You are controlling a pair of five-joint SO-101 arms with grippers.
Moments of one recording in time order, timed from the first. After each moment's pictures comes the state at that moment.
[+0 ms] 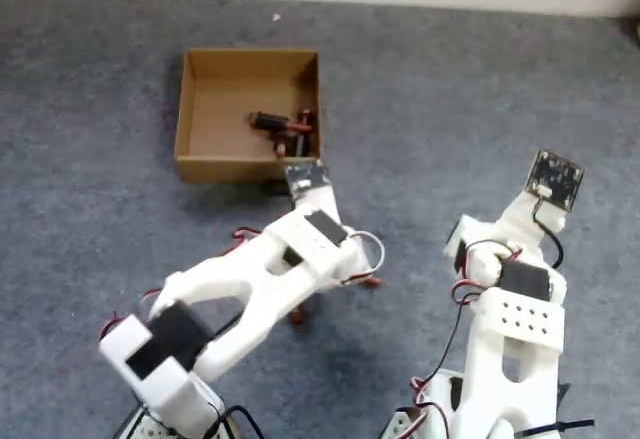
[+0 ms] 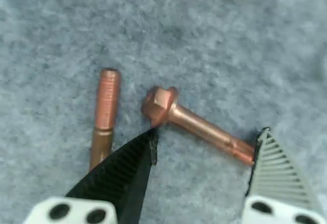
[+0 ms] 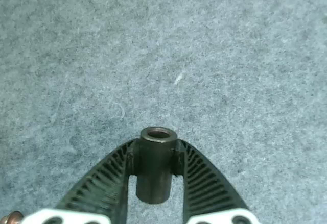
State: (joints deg) left arm 36.4 6.9 31.3 53.2 64.8; right arm 7.7 -48.8 59.6 51.6 -10.2
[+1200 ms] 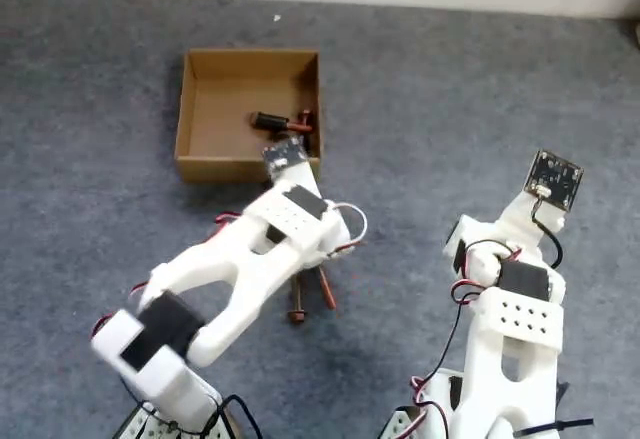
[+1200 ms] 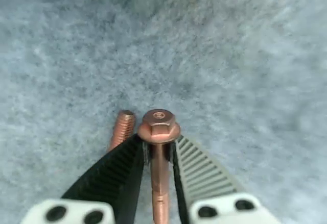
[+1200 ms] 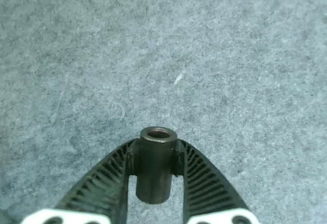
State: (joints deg) left arm 28.1 5.4 27.6 54.9 62.8; right arm 7.7 -48.8 59.6 51.6 -10.2
